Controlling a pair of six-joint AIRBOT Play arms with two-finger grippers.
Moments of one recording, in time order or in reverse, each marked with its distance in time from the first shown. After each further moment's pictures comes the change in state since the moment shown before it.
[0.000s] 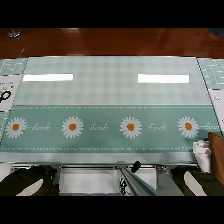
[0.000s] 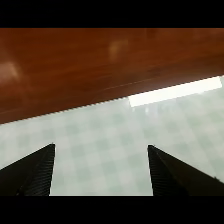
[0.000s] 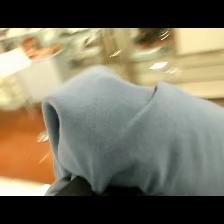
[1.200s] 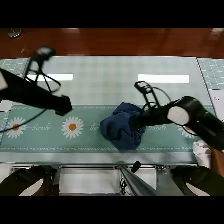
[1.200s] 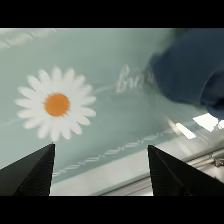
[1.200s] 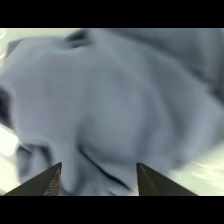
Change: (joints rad) left arm 0.000 0.098 -0.906 -0.279 -0.097 0.004; right arm 0.752 -0.125 -0.692 -0.635 0.153 0.455
